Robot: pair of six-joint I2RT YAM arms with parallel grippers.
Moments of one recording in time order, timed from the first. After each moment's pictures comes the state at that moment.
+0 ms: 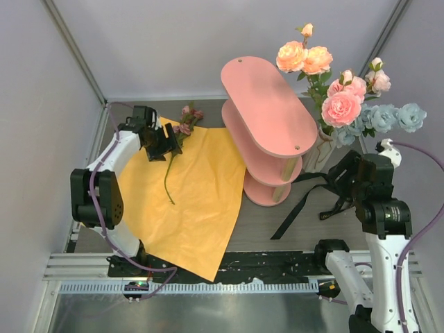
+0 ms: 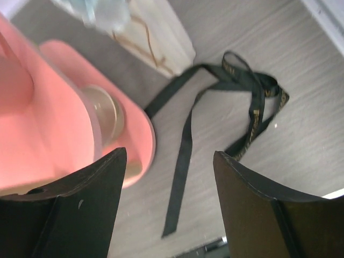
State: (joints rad) left arm -0.10 1.69 1.30 -0.65 0.26 -0.44; right arm -0.03 0.70 1.08 -0.98 0.23 0.55
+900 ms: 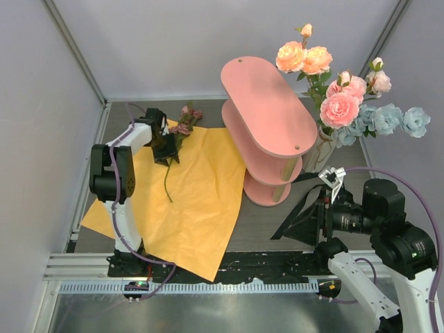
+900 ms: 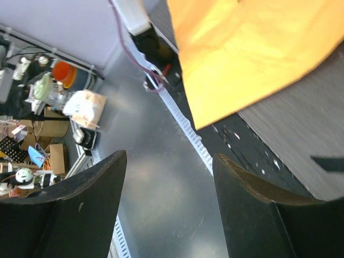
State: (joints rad) left arm -0.11 2.00 1.47 -0.73 0.19 -0.33; right arm 0.32 0.50 1.13 -1.19 -0.83 0.33
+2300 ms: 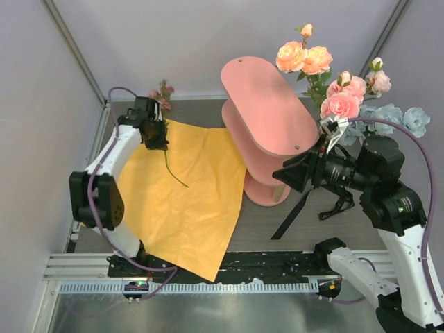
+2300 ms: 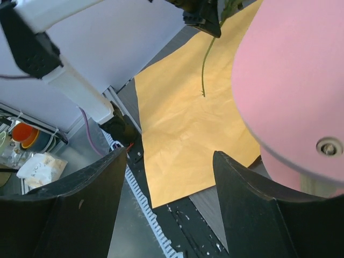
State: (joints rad) left arm -0.14 1.78 1.44 -0.76 0.04 -0.29; right arm 0.32 0.77 1.28 -0.76 -0.70 0.33
